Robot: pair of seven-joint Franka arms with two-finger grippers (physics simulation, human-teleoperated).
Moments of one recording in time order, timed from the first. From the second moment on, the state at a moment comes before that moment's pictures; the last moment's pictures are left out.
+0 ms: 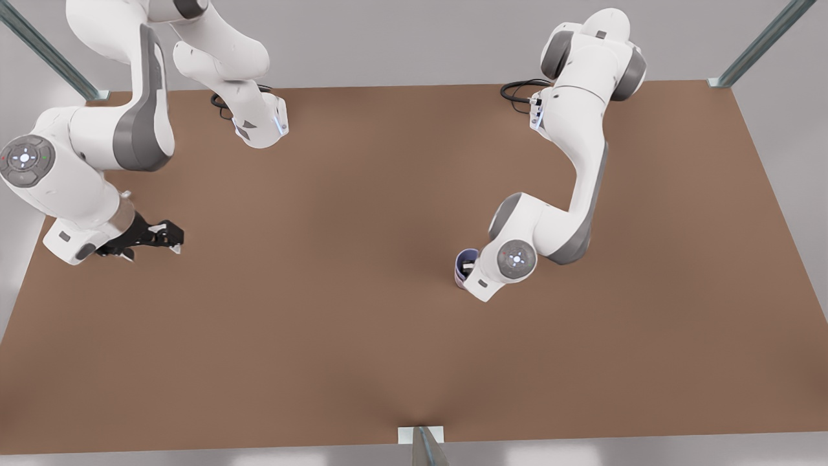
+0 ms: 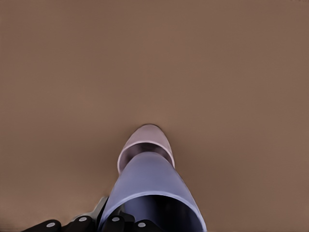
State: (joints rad) left arm -0.50 0.70 0.02 -1.20 -0.15 1.64 -0.57; right arm -0.03 0.15 0.06 -1.51 -0.07 1.68 -0.12
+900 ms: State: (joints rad) left arm -0.50 0.73 0.01 -1.23 -0.15 1.69 -0.75; right arm -0.06 0.18 0.06 -1.49 -0.04 1.66 -0.01
